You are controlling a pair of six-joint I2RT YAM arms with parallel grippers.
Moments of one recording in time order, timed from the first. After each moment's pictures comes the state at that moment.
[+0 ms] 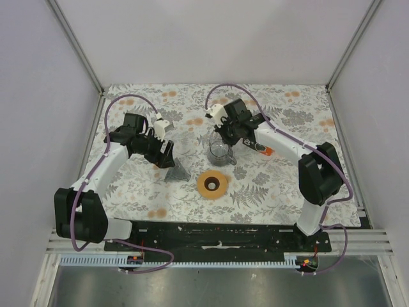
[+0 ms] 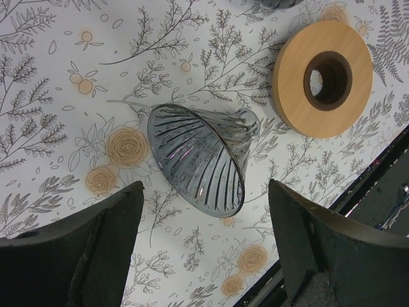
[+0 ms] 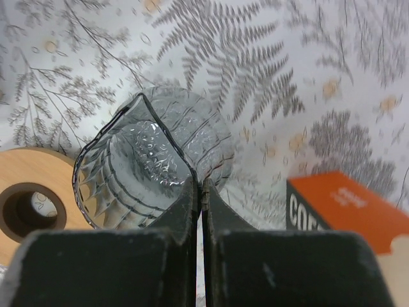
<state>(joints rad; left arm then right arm) -0.15 1.36 1.02 -0.73 0.56 0.37 0.59 1.79 1.40 -0.51 -0.10 -0.25</state>
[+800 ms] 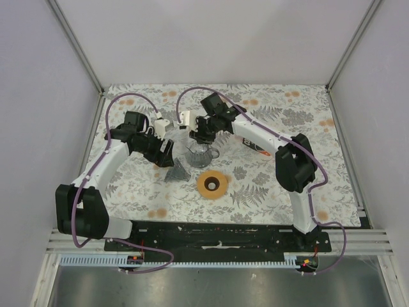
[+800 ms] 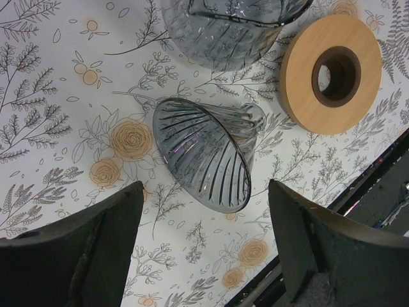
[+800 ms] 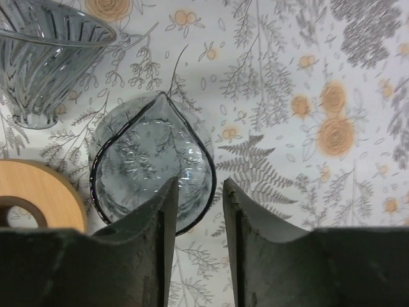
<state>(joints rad) -0.15 1.39 1.06 -0.77 0.52 0.37 0.68 2.08 1.79 -0.64 -0.41 -0.79</state>
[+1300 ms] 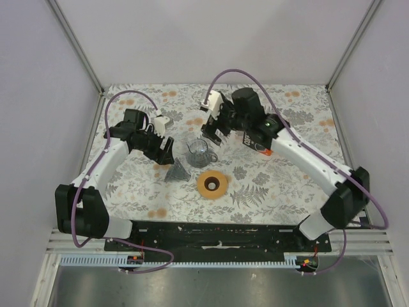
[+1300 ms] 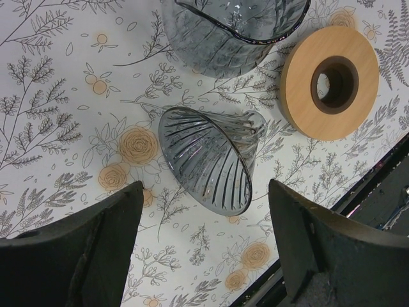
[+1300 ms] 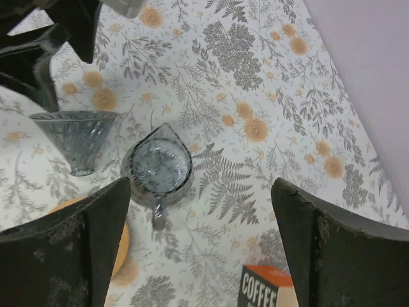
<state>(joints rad) -0.15 1.39 1.09 -0.77 0.52 0.37 0.68 1.64 1.55 -0.42 -0.32 -0.50</state>
